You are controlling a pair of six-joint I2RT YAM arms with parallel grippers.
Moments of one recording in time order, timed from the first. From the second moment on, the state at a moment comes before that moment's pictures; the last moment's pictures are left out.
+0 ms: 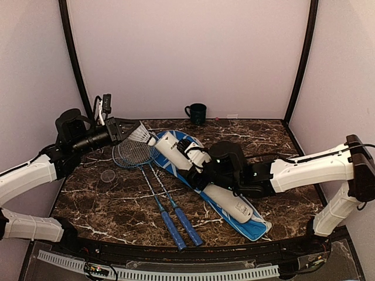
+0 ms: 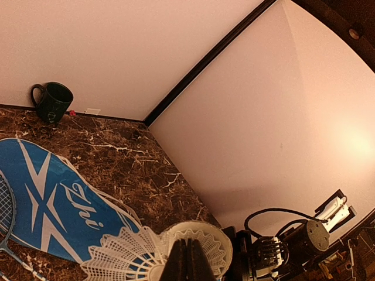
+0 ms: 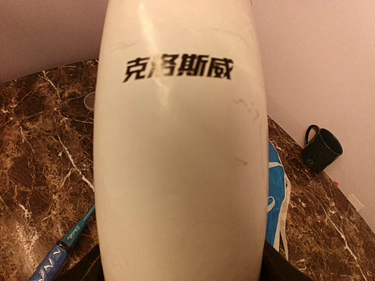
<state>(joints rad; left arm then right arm) -0.49 1.05 0.73 0.30 0.48 -0.75 1.18 1.57 0.98 0.20 0.32 -0.15</state>
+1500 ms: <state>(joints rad) -0.52 1.07 0.80 0.32 0.52 -0.72 1.20 1.55 0.95 0.28 0.33 -0.15</state>
